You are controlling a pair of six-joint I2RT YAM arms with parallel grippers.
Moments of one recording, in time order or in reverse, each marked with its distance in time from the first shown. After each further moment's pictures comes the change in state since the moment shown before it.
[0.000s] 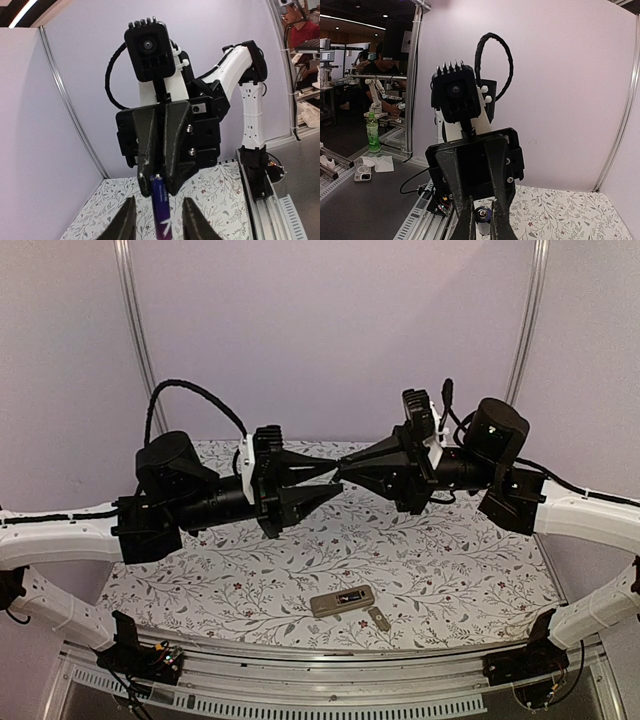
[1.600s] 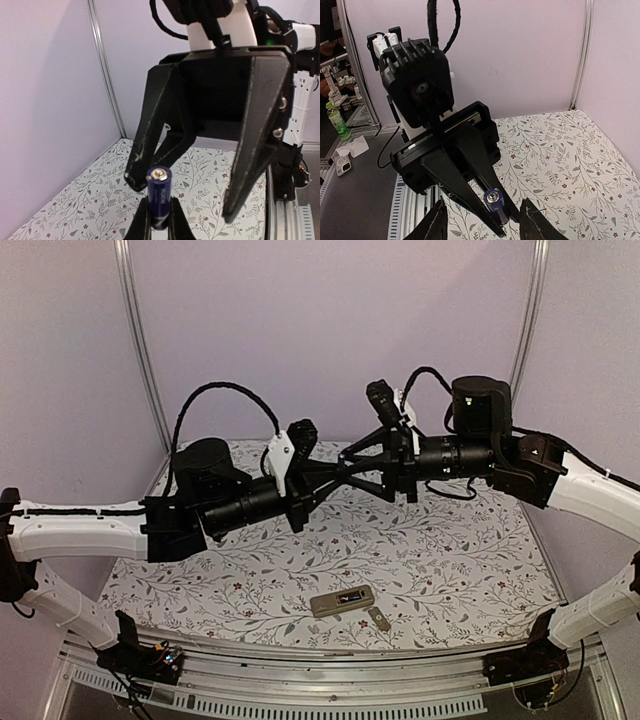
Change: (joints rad) left arm 0.018 0.134 0.039 -0.029 -0.241 -0.138; right arm 0.004 0.026 0.270 -0.700 0.307 -0.077
